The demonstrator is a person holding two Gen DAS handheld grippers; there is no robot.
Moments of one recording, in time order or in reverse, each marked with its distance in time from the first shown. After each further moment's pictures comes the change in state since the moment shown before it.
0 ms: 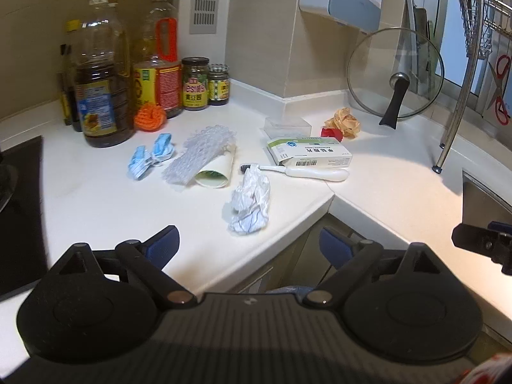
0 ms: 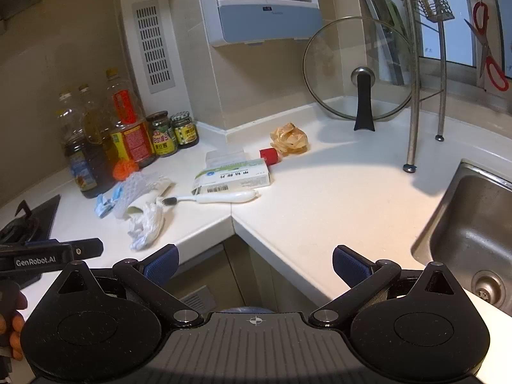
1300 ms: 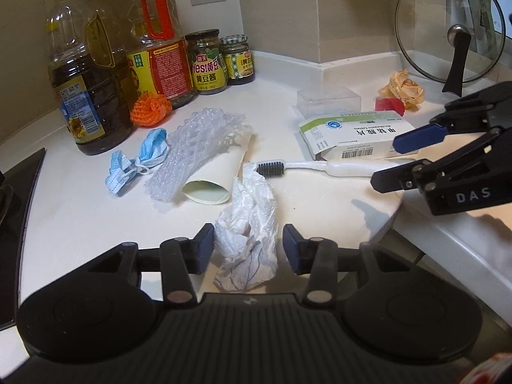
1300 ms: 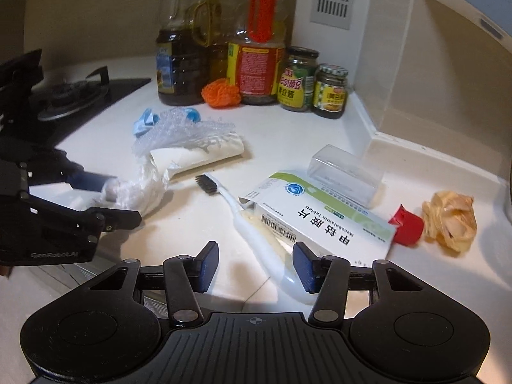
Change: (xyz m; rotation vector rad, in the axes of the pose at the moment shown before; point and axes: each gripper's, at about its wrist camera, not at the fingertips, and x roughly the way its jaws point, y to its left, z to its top) left arm 0.125 -0.035 0.015 0.062 0.076 0.241; right arm 0.229 0.009 0.070 -0.694 0.192 0.504
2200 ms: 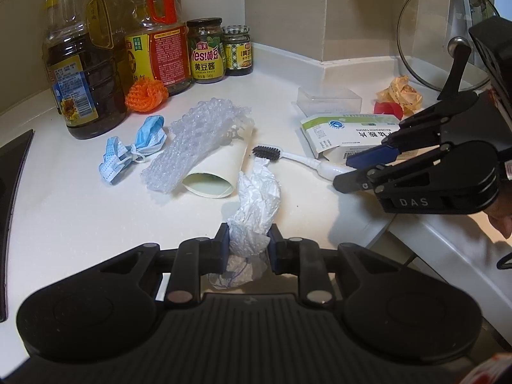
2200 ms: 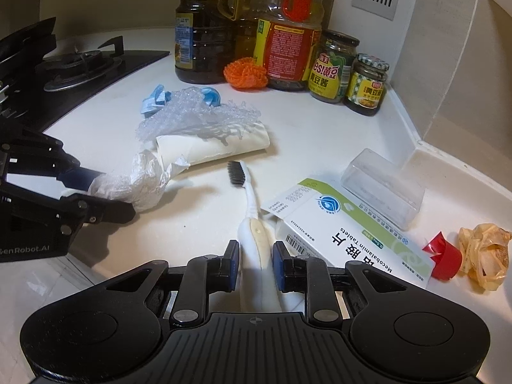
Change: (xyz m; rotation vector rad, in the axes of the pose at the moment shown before) left arm 0.003 0.018 0.000 -0.060 0.035 -0.073; right arm 0.040 0.012 0.018 -0.075 0.063 0.034
